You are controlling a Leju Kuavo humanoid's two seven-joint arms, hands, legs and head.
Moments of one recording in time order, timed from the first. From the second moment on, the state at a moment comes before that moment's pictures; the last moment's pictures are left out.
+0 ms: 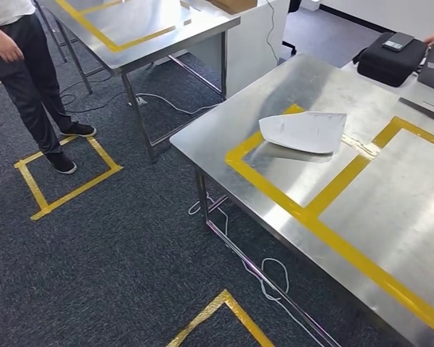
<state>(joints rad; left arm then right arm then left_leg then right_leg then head) -0.03 -0.09 0.83 -0.24 -0.23 0.47 -0.25 -0.13 0.13 -0.49 -0.26 -1.32 -0.11 -0.56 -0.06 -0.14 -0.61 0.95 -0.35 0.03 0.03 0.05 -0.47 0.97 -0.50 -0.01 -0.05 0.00</state>
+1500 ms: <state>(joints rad) -0.02 -0.12 0.54 -0.21 -0.57 0.22 -0.17 -0.12 0.13 -0.49 -0.28 -1.34 -0.11 -0.60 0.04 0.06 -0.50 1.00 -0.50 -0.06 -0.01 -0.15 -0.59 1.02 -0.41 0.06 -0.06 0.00</state>
